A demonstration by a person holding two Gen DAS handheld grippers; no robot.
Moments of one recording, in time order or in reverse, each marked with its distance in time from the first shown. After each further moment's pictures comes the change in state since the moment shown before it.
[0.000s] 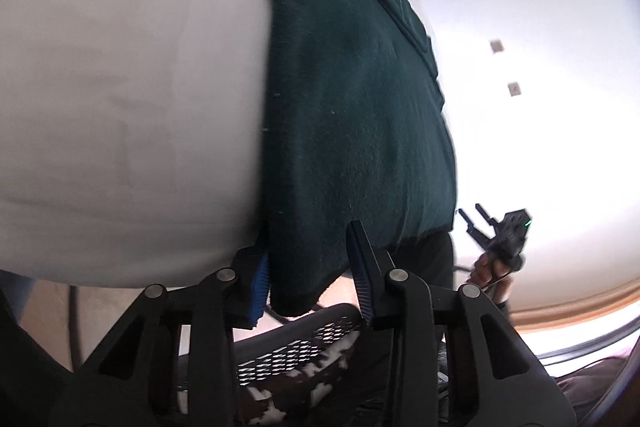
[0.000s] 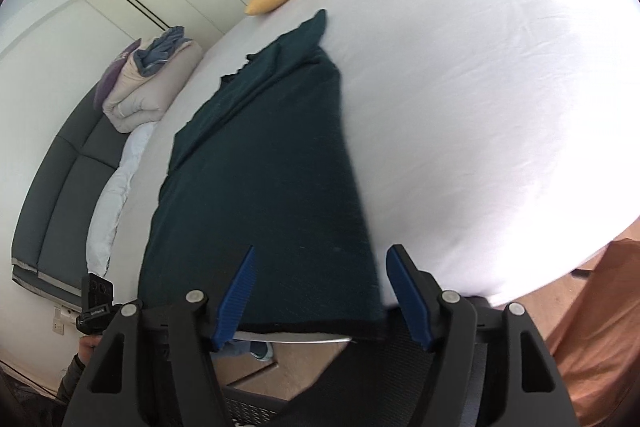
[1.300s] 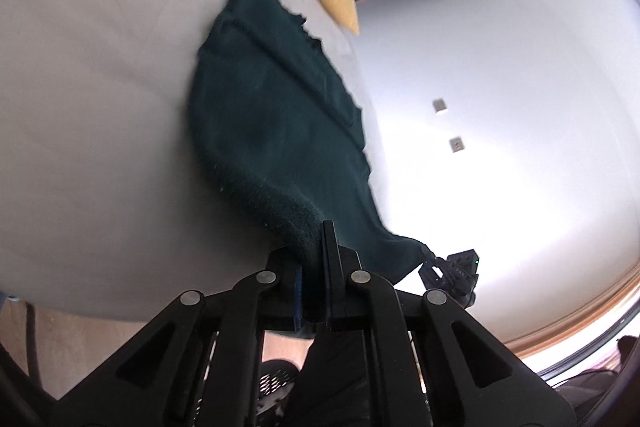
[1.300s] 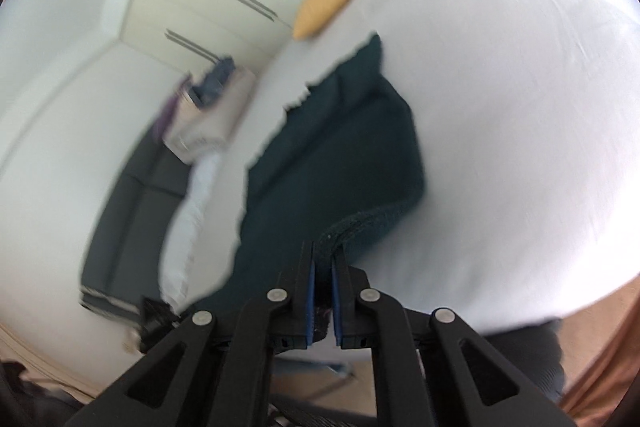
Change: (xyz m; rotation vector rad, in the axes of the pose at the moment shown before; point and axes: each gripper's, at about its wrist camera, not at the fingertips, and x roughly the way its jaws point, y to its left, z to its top) left arm -0.031 -0.059 0.027 0.035 -0.250 -0.193; right arm -0.013 0.011 0.036 0.097 -0.069 0.310
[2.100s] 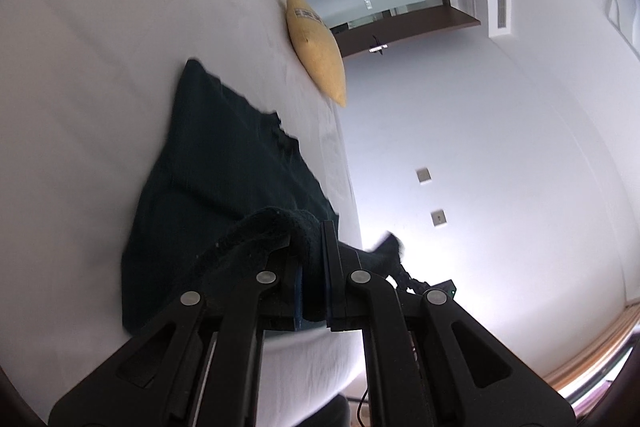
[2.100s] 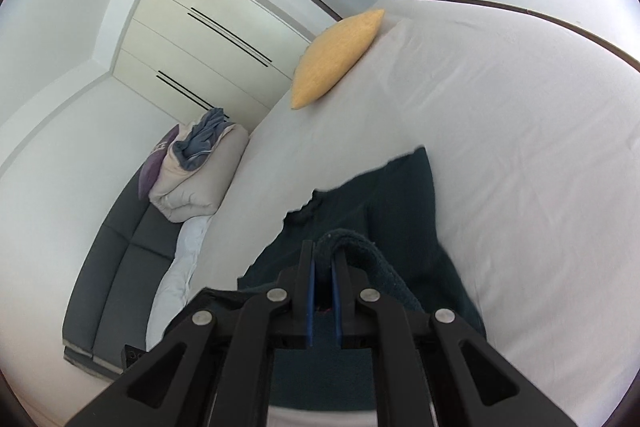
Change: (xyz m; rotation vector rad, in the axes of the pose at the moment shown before) left arm 0.060 -0.015 0.202 -0.064 -0.168 -0.072; right arm 0.125 0.037 0.176 -0.022 -0.153 -0.069
